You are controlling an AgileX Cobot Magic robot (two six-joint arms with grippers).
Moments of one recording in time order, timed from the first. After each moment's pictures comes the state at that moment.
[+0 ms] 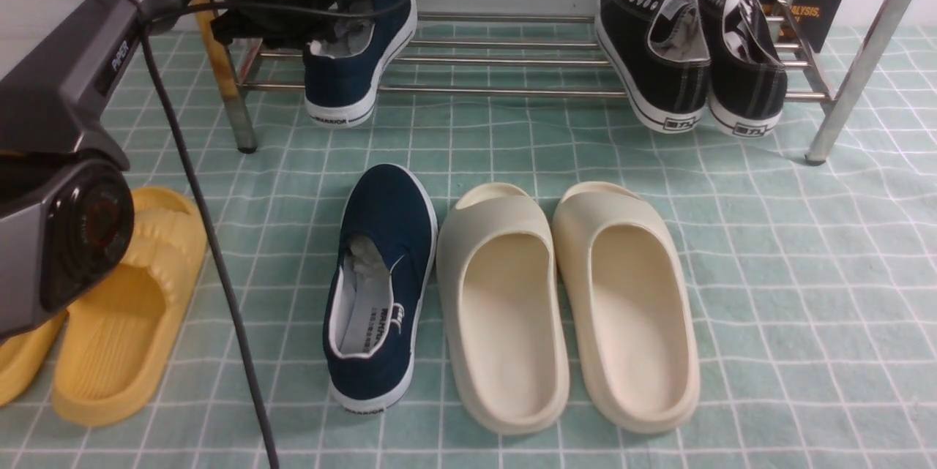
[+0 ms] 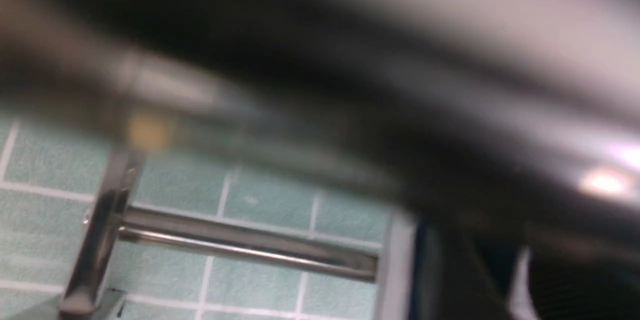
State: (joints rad) right arm -0.02 -0.01 0.02 0.00 0.39 -0.01; left arm -0.11 2.38 -2.39 -0.18 0.88 -0.30
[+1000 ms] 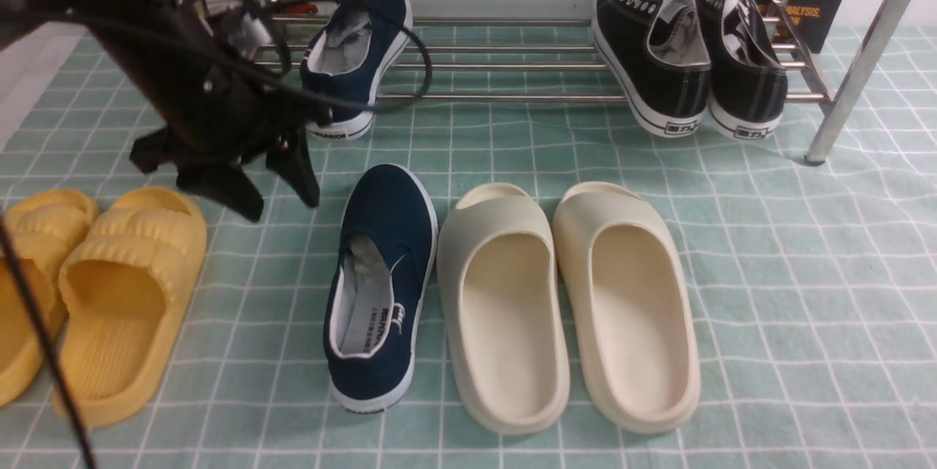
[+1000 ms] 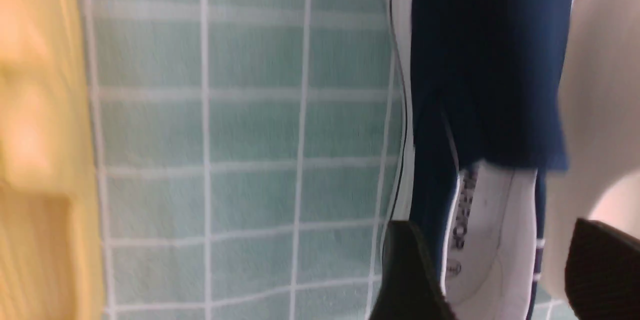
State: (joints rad) right arm -0.02 -0.01 0.02 0.00 0.39 -0.01; left arm -0.12 1.75 -1.47 -0.31 1.16 -0.11
